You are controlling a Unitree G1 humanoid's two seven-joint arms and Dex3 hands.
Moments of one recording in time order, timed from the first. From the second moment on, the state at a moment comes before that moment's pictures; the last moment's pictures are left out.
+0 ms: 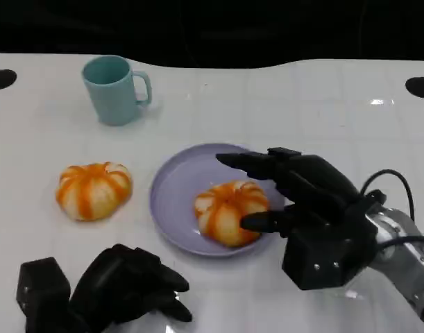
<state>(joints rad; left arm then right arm) -0.19 0.02 0.06 0.81 -0.23 -0.49 -0.74 -0.50 -0.22 0.39 0.56 -0.53 -0.53 -0.01</state>
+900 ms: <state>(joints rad) -0.21 0.01 0.06 0.85 -0.22 -0.53 -0.74 -0.01 -0.28 0.17 0.11 -0.10 -0.46 0.24</state>
